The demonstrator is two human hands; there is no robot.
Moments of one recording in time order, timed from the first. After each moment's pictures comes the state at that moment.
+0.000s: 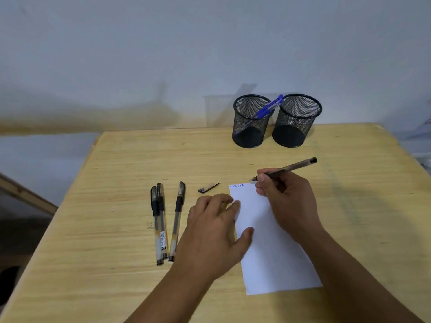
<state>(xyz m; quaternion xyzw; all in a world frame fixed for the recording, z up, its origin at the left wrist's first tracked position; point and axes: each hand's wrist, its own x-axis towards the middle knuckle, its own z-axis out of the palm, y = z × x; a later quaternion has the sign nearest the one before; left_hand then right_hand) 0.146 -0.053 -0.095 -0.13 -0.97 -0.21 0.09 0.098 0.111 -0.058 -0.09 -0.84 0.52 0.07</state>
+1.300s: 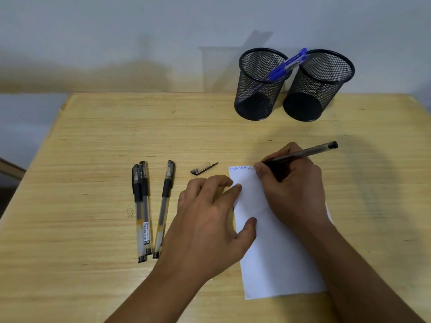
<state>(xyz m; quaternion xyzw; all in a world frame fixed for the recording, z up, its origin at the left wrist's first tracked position) 0.138 -0.052 -0.094 -0.11 -0.96 -0.23 0.07 0.086 0.105 -0.072 -0.09 -0.87 0.48 0.07</state>
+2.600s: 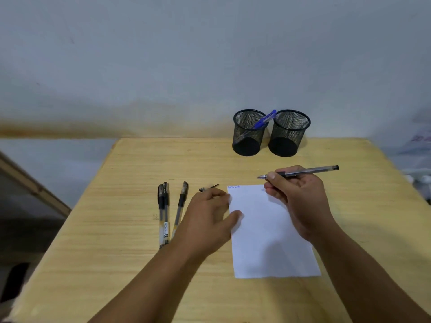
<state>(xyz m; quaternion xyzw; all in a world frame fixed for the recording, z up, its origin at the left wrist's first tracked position) 0.138 -0.054 -0.083 -0.05 -0.90 -0.42 0.07 0.113 0.137 -0.024 -0.11 -0.66 0.74 0.03</state>
